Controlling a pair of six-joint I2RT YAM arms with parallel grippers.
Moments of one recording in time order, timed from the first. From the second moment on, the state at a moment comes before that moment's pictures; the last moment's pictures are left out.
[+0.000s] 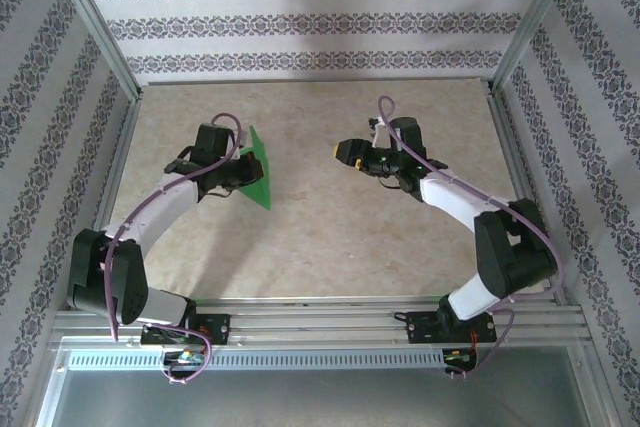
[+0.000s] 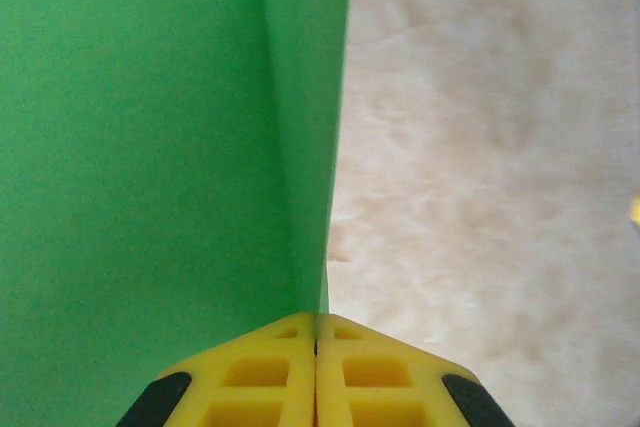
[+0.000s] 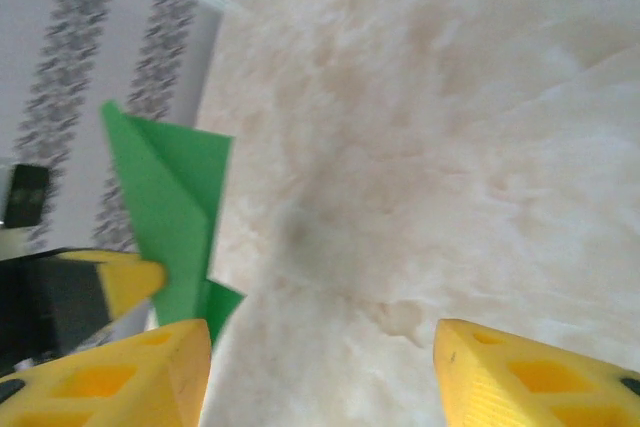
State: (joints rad) left arm -0.24 1.41 1.01 -0.48 0.30 -0.52; right arm 0.34 1.54 0.93 0.06 -0.55 0.71
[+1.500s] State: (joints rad) left arm -0.70 2.31 1.76 -1.24 -0.58 -0.59; right arm 0.18 1.38 0.86 -0.17 -0.39 0.55
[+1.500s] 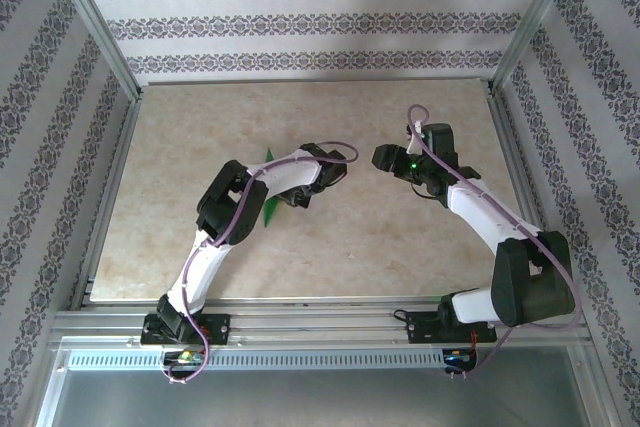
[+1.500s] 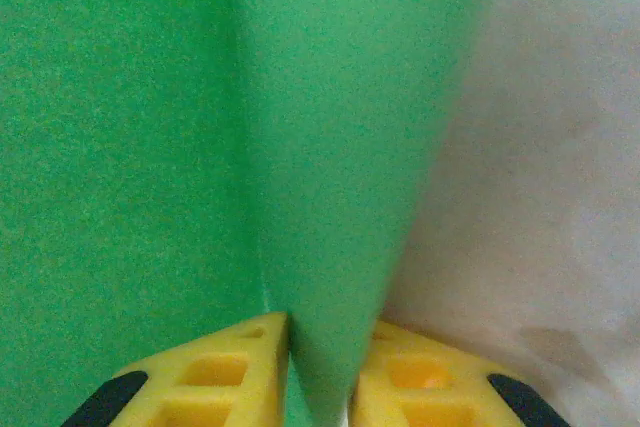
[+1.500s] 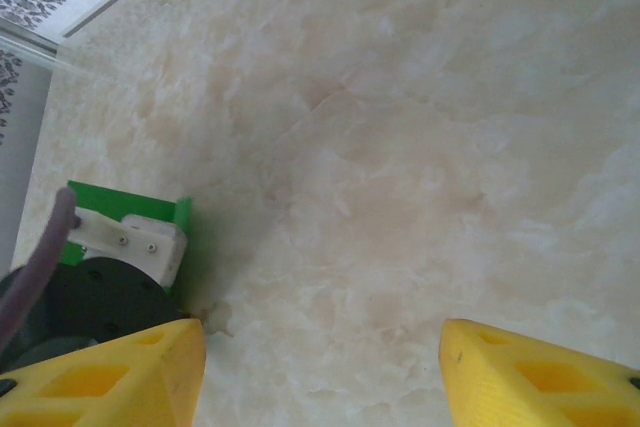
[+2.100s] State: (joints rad) left arm -0.81 2.08 1.63 -1.01 -0.19 -0.62; right arm 0.14 1.33 0.79 -0.13 -0.39 0.64
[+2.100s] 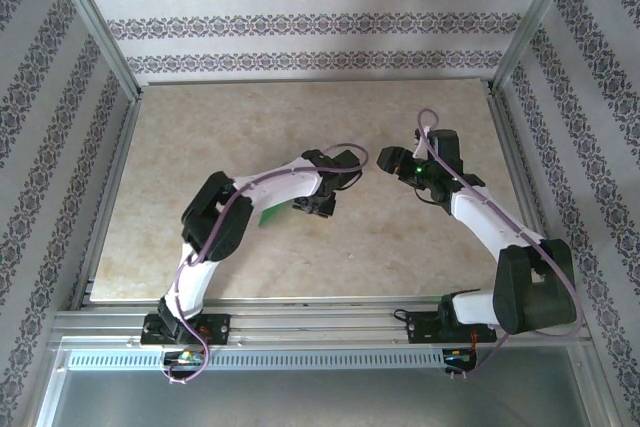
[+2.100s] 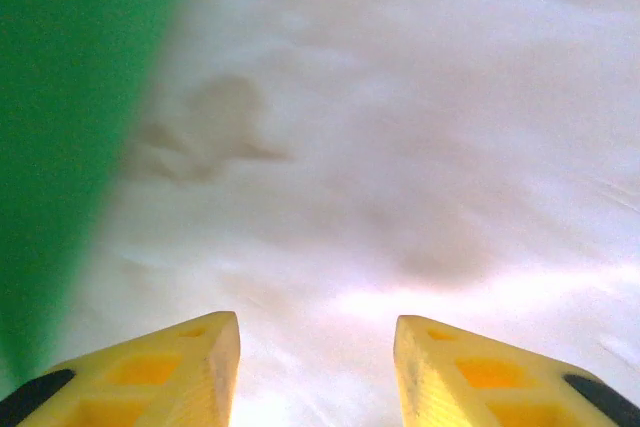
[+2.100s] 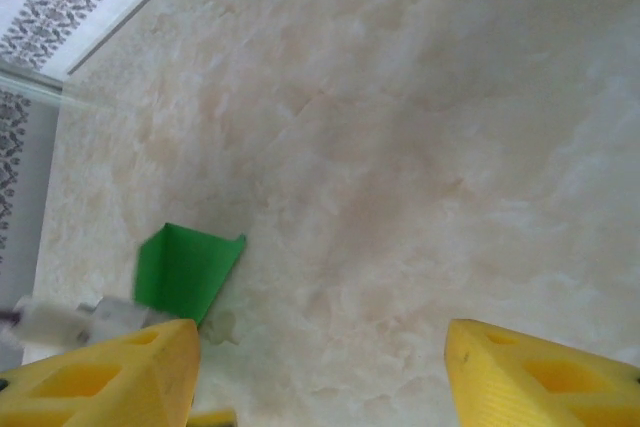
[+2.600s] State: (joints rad) left arm -0.57 1.52 1.06 -0.66 0.06 -0.56; right arm 0.28 1.31 0.82 -0.16 -0.38 0.66
